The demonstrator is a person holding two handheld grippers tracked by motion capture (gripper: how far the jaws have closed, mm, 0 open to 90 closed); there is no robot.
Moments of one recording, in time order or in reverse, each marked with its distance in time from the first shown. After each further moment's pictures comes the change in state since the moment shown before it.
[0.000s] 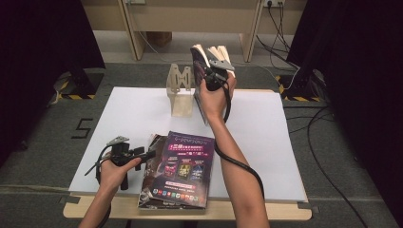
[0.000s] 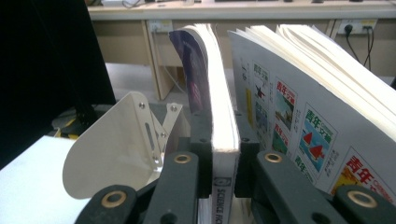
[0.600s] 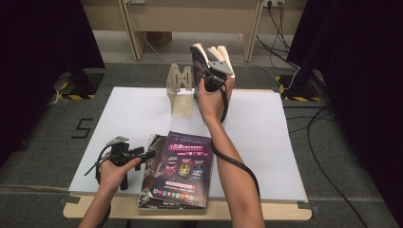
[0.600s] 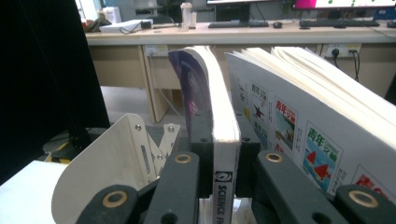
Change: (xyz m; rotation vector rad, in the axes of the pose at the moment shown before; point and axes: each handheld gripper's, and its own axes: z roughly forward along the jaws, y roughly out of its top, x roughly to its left) left arm 0.001 0.000 -0.001 -0.002 0.000 0.000; right arm 0.003 -0.006 0.007 -0.105 -0.028 -0.010
